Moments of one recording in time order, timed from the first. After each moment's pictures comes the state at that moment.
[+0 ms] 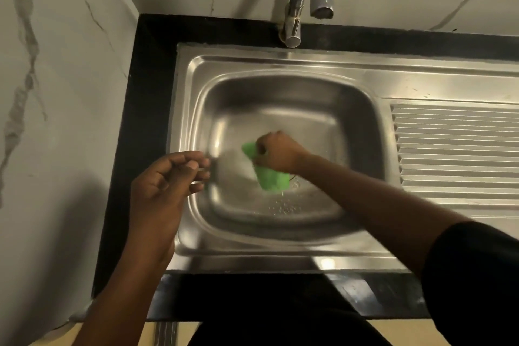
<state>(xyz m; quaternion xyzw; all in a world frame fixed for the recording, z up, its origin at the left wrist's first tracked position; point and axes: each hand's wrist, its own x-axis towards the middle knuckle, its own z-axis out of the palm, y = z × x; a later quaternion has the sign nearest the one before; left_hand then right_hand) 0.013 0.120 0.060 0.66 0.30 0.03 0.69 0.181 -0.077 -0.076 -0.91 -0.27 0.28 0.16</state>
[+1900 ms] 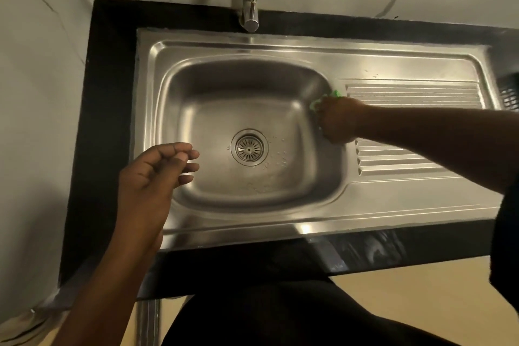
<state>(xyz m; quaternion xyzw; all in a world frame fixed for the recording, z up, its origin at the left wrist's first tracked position) -0.009 0.094 0.056 0.65 0.23 0.01 0.73 0.208 -0.238 0.026 -0.86 -0.26 0.35 -0.27</state>
